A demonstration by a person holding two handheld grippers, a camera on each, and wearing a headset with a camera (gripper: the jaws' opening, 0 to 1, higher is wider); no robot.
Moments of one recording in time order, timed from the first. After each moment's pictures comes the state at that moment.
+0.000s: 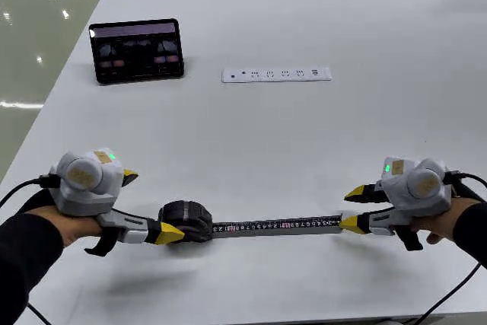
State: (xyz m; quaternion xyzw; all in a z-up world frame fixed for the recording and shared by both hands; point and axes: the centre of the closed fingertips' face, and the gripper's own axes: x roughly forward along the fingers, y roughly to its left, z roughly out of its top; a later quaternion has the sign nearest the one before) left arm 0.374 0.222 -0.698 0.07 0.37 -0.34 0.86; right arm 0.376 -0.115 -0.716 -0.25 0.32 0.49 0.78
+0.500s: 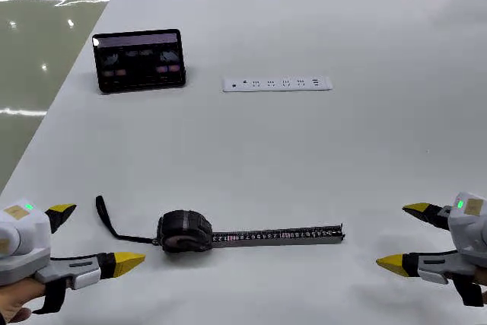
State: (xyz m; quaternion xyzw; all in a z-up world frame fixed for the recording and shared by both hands) left arm 0.335 0.283 -0.681 0.05 0.29 -0.25 0.92; right arm 0.336 -0.177 -0.700 -0.21 0.31 0.40 0.84
